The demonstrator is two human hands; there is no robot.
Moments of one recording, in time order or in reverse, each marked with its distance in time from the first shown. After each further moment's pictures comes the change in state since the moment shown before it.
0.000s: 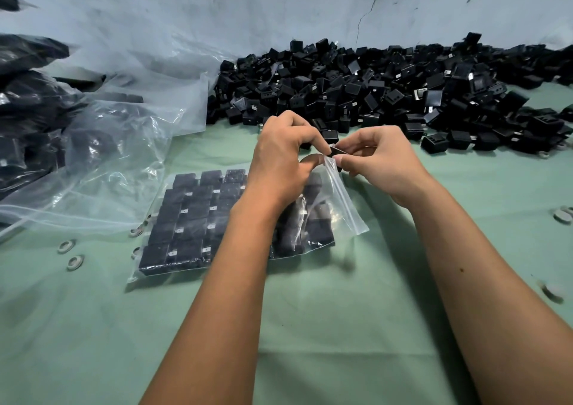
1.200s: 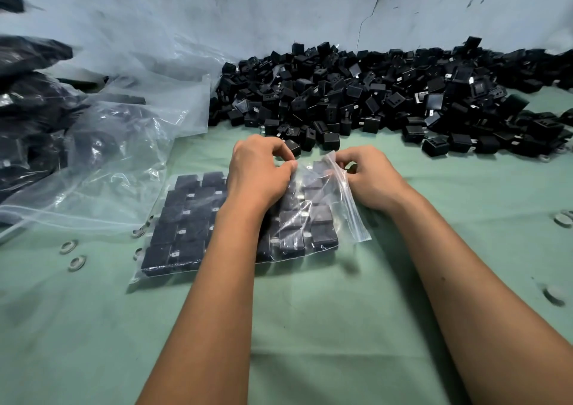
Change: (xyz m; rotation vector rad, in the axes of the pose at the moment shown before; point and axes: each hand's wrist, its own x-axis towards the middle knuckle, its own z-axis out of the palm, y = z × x) left_hand -0.004 -0.023 -0.013 0.147 -0.028 -0.391; right_hand -0.006 0.002 0.019 -0.300 -0.133 -0.085
